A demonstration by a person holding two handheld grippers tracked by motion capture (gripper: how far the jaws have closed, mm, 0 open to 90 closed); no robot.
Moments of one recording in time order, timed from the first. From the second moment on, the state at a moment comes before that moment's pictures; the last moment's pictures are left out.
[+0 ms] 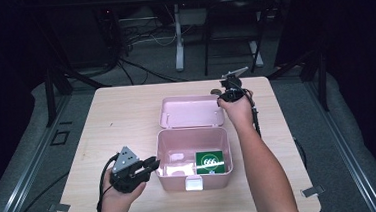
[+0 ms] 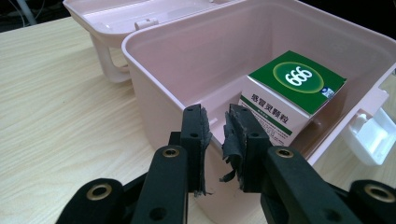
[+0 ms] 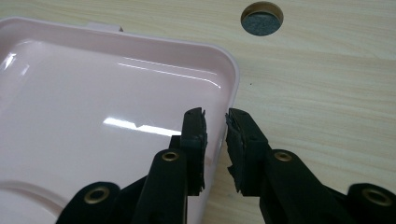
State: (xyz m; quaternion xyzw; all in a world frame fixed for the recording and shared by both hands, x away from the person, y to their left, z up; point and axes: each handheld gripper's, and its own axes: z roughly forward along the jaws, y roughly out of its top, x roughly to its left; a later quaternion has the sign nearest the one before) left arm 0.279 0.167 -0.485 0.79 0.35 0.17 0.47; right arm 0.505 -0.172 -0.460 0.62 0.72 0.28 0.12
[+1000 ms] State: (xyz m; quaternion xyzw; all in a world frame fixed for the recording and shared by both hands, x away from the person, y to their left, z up) left arm 0.279 0.167 -0.485 0.79 0.36 0.16 0.47; right arm 0.513 -0.168 -0.470 0.64 0.71 0.26 0.11
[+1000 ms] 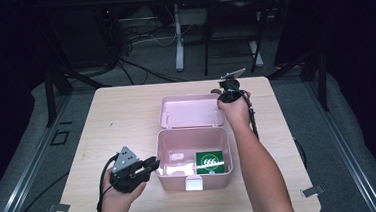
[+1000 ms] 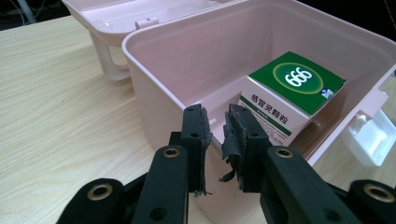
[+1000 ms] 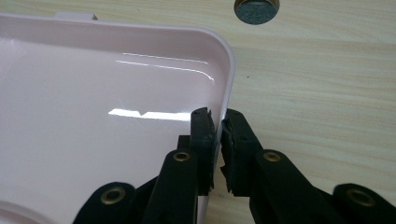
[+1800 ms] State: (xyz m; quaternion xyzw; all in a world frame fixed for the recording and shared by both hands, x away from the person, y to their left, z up) left arm 0.279 0.167 -0.485 0.79 0.36 0.16 0.47; right arm 0.497 -0.172 -0.443 0.63 0.69 0.32 0.15
